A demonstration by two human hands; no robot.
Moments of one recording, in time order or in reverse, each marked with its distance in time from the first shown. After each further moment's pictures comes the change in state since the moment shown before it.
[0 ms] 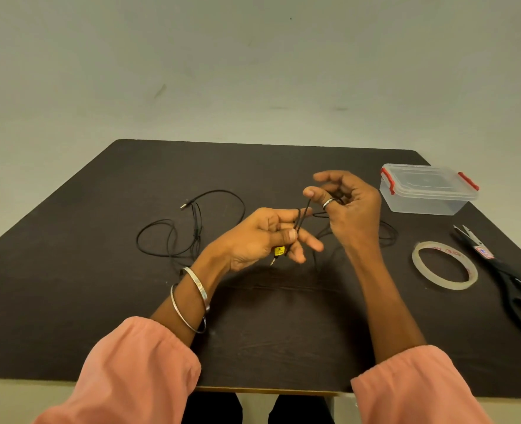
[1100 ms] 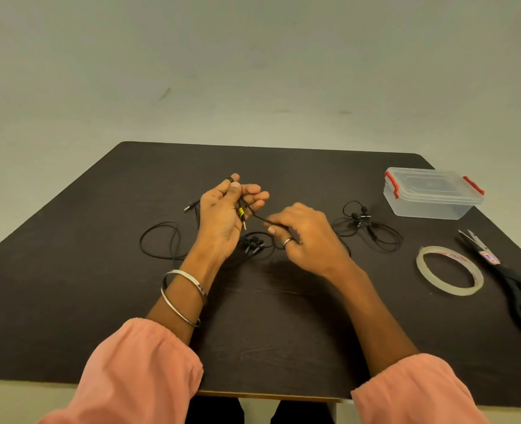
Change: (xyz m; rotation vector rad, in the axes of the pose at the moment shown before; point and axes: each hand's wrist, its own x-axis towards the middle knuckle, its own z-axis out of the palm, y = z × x) left_hand 0.003 0.007 -0.027 -0.458 0.840 0.277; right_hand -0.018 0.012 0.029 -0.554 -0.549 -0.386
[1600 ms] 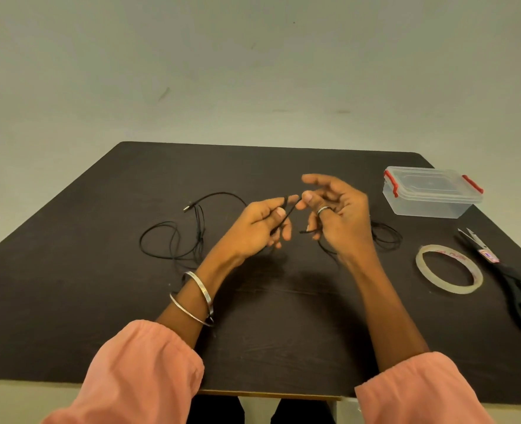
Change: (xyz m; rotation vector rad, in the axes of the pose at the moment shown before) left_hand -0.015 -0.017 0.009 0.695 -0.522 -0.028; right_hand 0.000 -0.002 -0.030 0.723 0.380 0.436
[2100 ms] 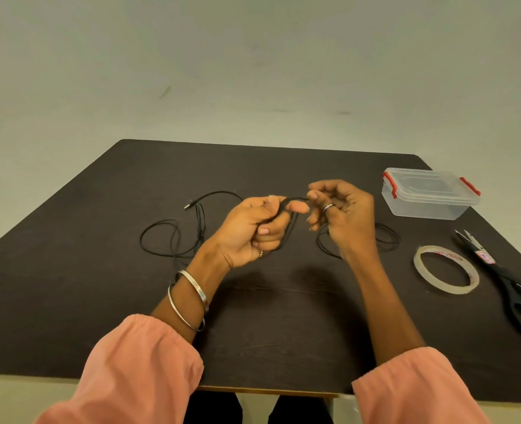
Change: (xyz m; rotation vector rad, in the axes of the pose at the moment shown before) left_hand -0.006 0.009 -0.007 -0.713 -0.265 -0.073; right_hand 0.007 0.011 -0.003 0.076 0.073 0.027
